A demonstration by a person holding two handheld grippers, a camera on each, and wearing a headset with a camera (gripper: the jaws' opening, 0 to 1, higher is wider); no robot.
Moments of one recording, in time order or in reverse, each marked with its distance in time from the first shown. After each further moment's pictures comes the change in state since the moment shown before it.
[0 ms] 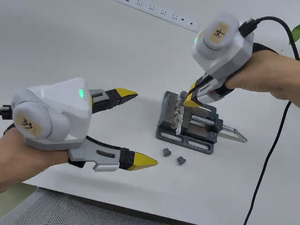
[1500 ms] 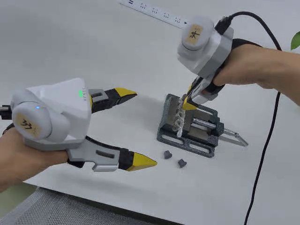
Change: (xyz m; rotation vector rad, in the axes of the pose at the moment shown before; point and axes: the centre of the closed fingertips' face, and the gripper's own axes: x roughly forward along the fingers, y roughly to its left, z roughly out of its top) left arm -0.004 0.004 0.001 0.005 -0.006 0.021; right arm 0.009 -0.002 -0.001 -0.031 0.151 0.036
